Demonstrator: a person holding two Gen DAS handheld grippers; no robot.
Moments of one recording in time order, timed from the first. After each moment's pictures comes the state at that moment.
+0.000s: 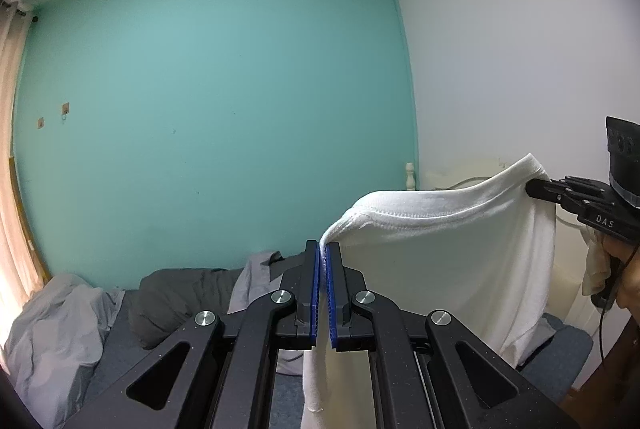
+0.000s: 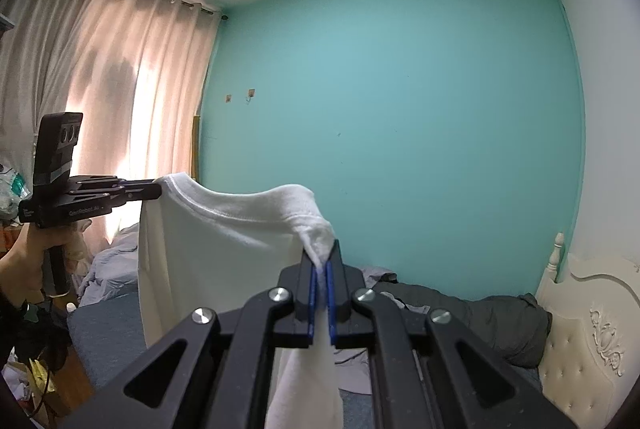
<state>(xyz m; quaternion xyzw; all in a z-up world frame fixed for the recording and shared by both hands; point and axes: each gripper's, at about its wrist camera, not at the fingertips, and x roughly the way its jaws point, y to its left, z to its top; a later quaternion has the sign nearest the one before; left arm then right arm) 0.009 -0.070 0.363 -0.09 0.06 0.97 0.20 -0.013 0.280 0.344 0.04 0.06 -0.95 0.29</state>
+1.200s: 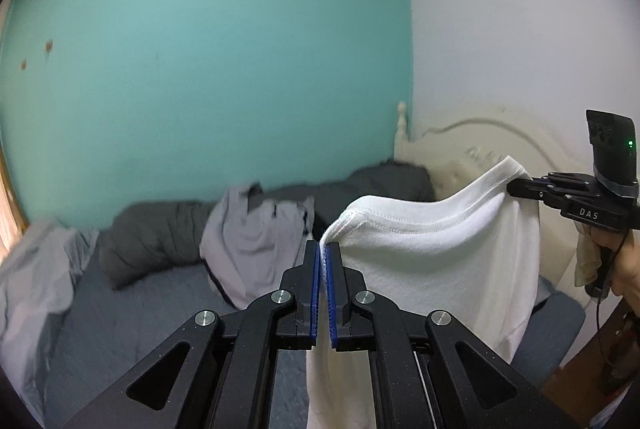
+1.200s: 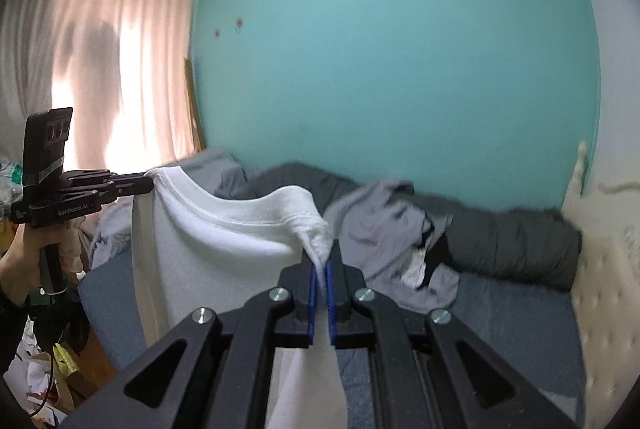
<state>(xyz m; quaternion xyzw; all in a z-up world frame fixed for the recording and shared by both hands) -0.107 -0.060 0.215 -0.20 0.05 0.95 0.22 -0.120 0.272 0.209 0.20 0.04 -0.93 0.30</state>
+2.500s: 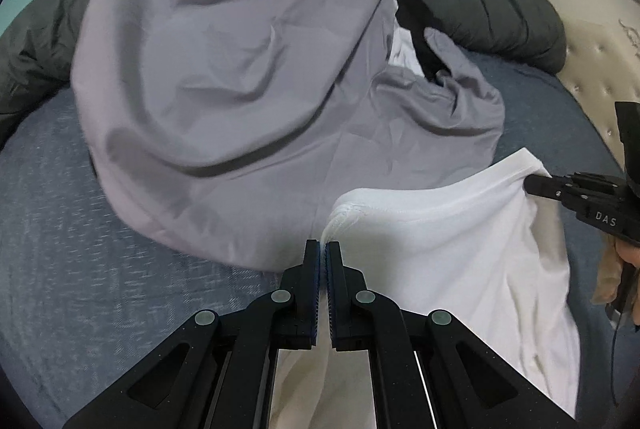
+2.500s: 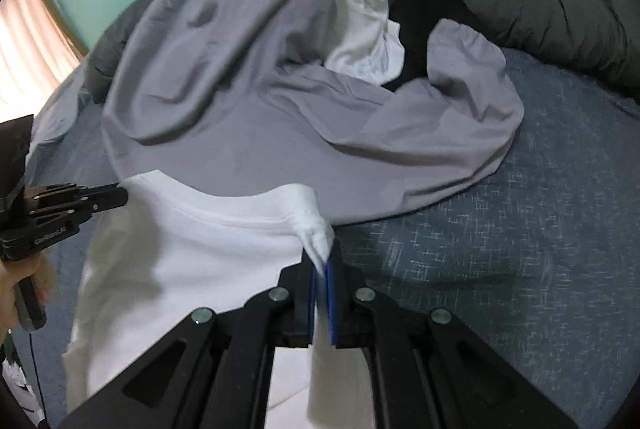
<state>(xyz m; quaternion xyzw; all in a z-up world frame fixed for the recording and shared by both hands) -0.531 0.033 -0.294 -0.48 0.04 0.86 0.18 -0.555 0.269 -0.300 0.48 -0.01 -0.85 0.21</state>
